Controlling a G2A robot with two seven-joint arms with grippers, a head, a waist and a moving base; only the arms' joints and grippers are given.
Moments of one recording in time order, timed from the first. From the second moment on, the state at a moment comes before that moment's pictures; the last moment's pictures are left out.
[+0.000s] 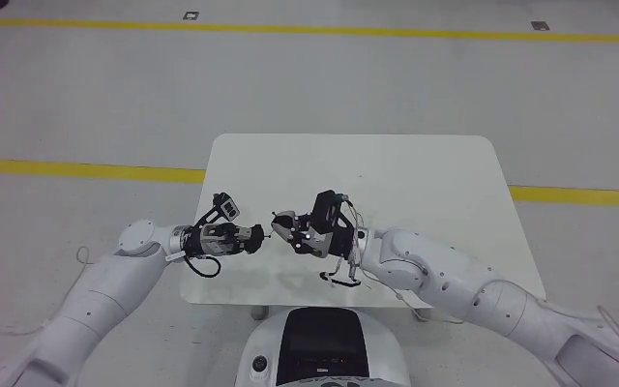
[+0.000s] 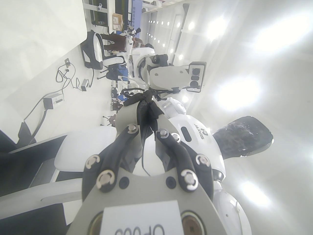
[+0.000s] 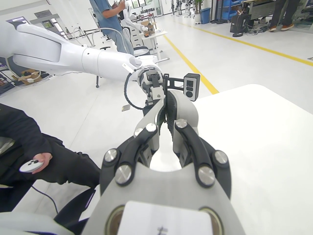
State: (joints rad) left arm 1.11 -0.83 -0.85 -1.21 -1.09 -0.25 -1.39; right arm -0.89 -0.97 0.37 -1.70 -0.63 -0.34 -0.10
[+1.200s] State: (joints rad) left arm 1.11 -0.82 -0.89 -1.24 -0.93 -0.34 -1.34; right arm -0.91 -0.94 0.40 -1.73 -0.63 -0.34 -0.14
